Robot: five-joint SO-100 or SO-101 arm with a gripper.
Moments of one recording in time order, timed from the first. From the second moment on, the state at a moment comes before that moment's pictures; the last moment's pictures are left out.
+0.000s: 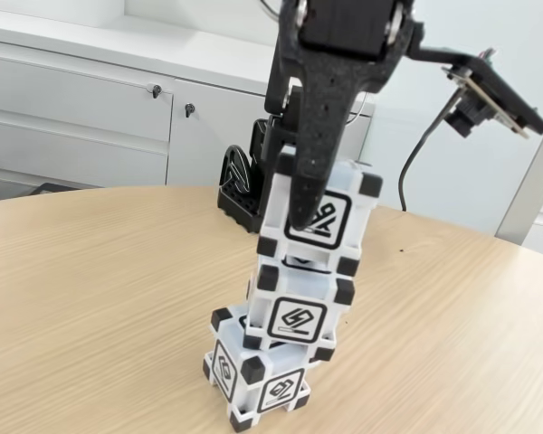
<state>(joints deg) 29.2 98.3 80.6 97.6 3.5</state>
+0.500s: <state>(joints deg) 29.2 98.3 80.6 97.4 2.6</state>
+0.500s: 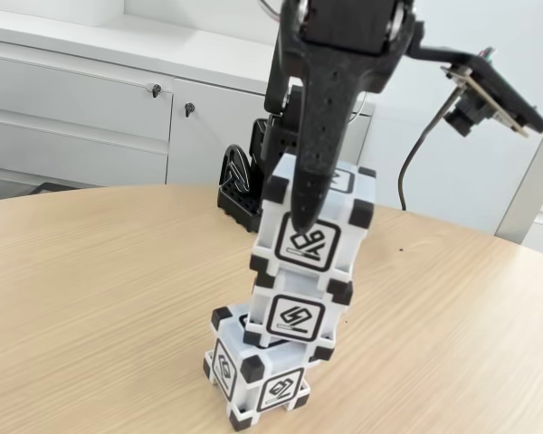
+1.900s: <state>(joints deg) 20.0 114.2 80.6 97.4 4.3</state>
